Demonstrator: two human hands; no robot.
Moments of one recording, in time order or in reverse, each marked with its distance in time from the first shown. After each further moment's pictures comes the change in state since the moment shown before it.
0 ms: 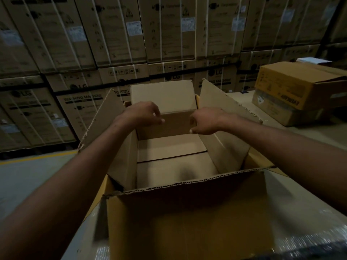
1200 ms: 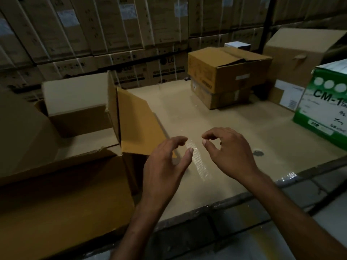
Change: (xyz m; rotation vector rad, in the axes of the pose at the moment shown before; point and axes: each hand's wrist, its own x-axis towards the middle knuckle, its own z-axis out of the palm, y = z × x) left_hand -0.134 0.458 0.165 -0.648 0.392 0.195; right_hand -0.356 0.287 0.128 0.624 0.652 0.307
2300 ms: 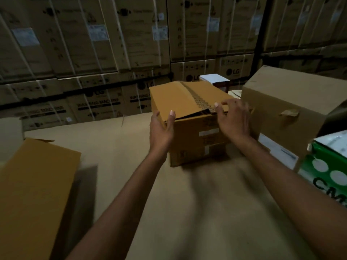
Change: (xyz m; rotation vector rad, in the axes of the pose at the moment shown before) left_hand 0.473 0.010 0.343 -0.462 0.163 -0.457; right_hand 0.451 0.389 -0.034 -0.184 0.206 0.211
